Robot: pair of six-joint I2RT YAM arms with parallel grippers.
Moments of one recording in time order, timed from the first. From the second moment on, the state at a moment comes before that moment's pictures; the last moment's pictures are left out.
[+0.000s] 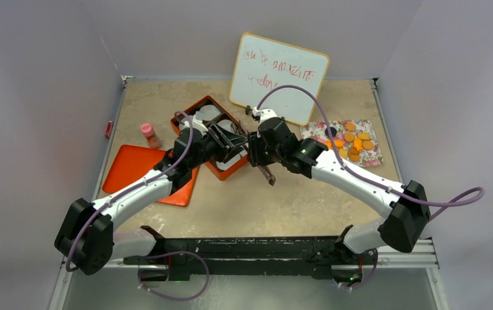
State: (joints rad) left arm -0.58 1.24 0.71 0.25 0.17 -1.35; right arm 0.85 1.42 1.21 -0.52 0.13 0.45
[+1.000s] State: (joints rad) left arm -0.58 1.26 0.71 0.22 0.17 -1.40; right arm 0.86 1.34 1.10 -0.37 0.06 0.47
